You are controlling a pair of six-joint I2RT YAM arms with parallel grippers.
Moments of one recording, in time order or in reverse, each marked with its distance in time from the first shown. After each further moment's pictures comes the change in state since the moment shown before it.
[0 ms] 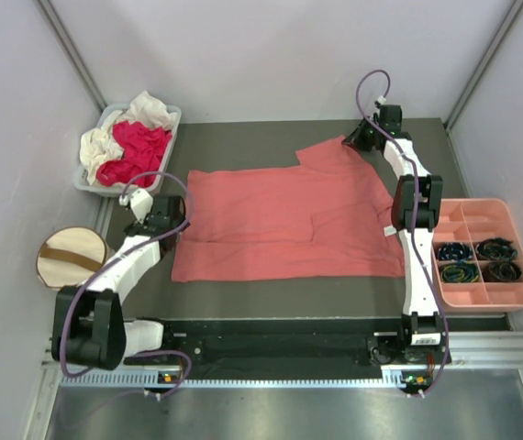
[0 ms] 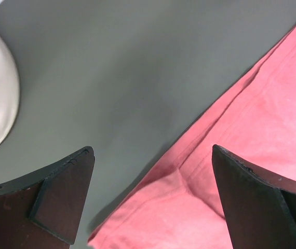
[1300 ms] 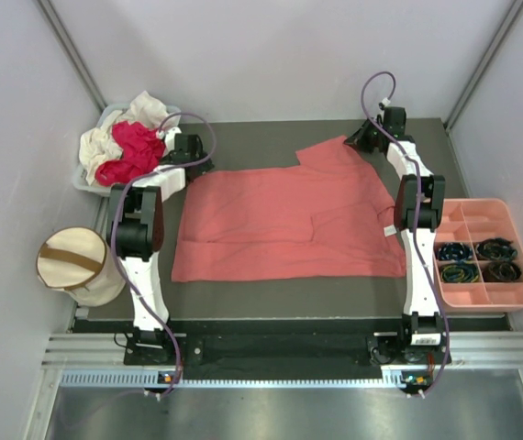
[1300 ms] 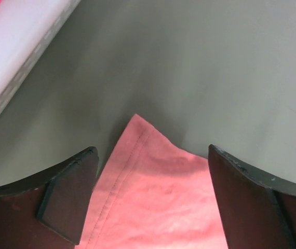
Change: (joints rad) left arm 0.043 0.879 0.785 0.259 0.280 0.207; right arm -0.027 0.000 -0.041 0.066 -0.051 0.041
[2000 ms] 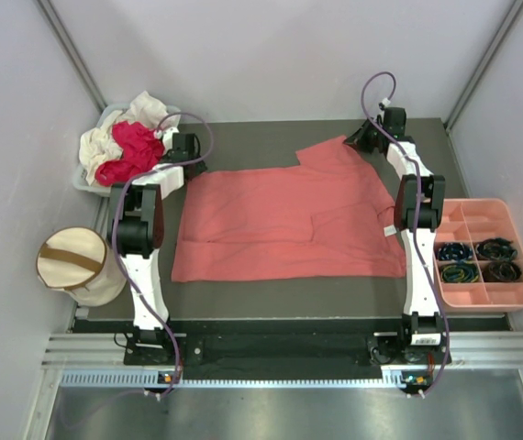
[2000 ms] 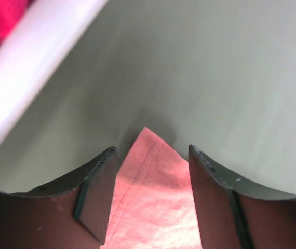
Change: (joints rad) left arm 0.019 0.043 0.040 -0.010 -0.001 0.012; right arm 0.000 0.000 -0.011 0.024 -0.009 0.008
